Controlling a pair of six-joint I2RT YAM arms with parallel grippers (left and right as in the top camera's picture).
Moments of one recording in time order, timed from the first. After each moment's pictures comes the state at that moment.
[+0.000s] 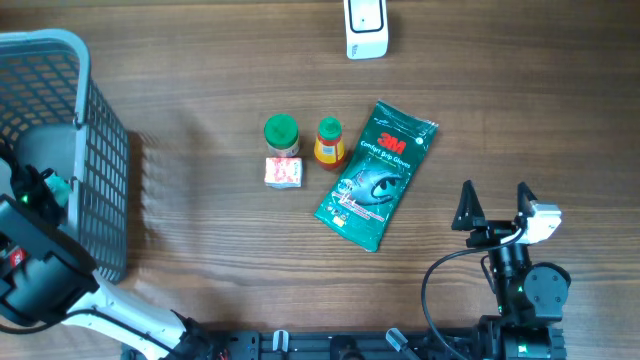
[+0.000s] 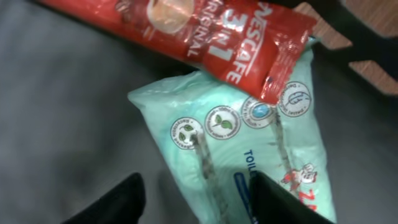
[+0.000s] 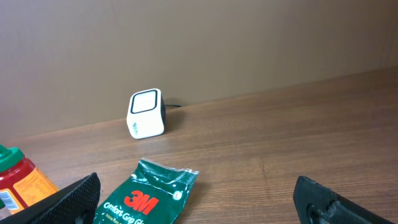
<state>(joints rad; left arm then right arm) 0.78 2.00 1.50 -0.97 -0.22 -1.46 -0.05 0.03 0.01 0.00 -0.09 0.21</state>
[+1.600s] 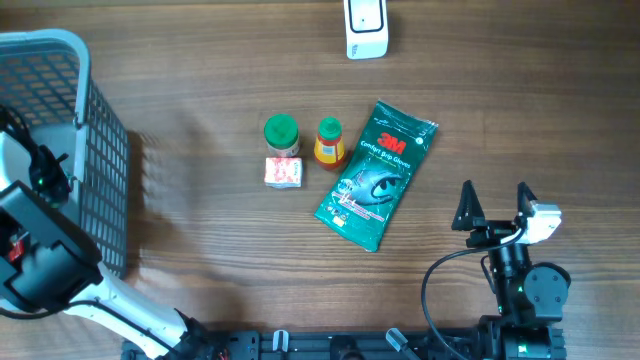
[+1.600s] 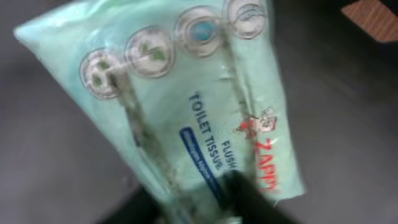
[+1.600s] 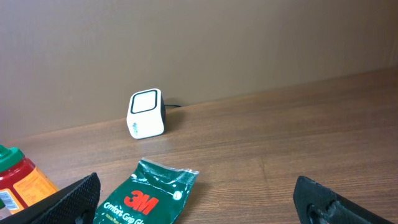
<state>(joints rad) 0.69 2.04 1.50 -0.85 -0.20 -1.46 -0.05 0.03 0.01 0.00 -0.09 0.21</state>
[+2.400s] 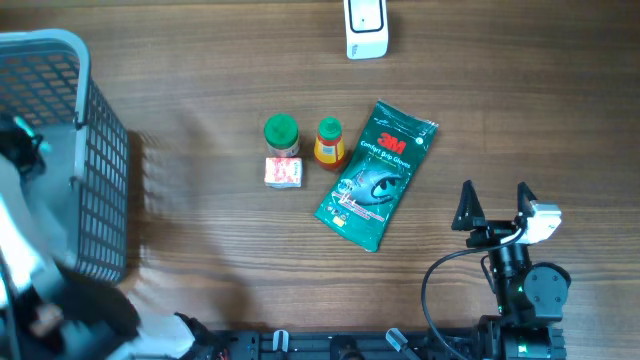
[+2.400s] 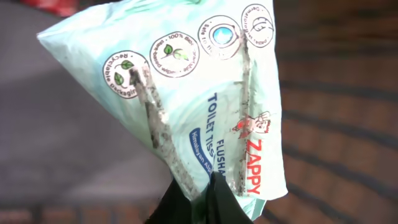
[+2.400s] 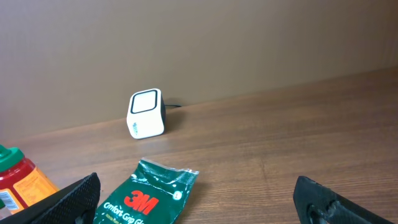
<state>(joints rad) 0.68 1.60 1.48 -0.80 -0.05 -1.36 -0.05 0.03 0.01 0.00 -0.09 0.21</state>
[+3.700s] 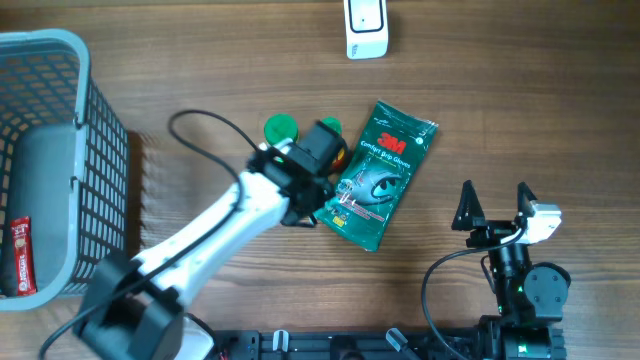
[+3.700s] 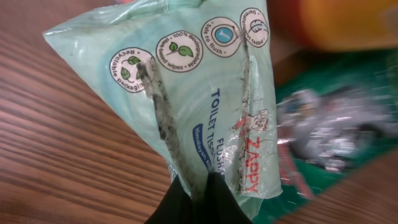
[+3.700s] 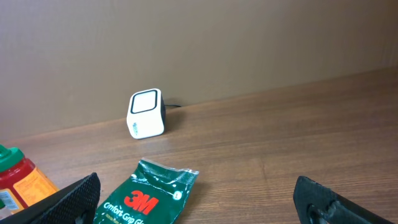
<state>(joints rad) -0.68 1.61 1.11 -0.87 -0.04 -1.15 -0.05 0.03 0.01 0.00 -0.09 0.21</state>
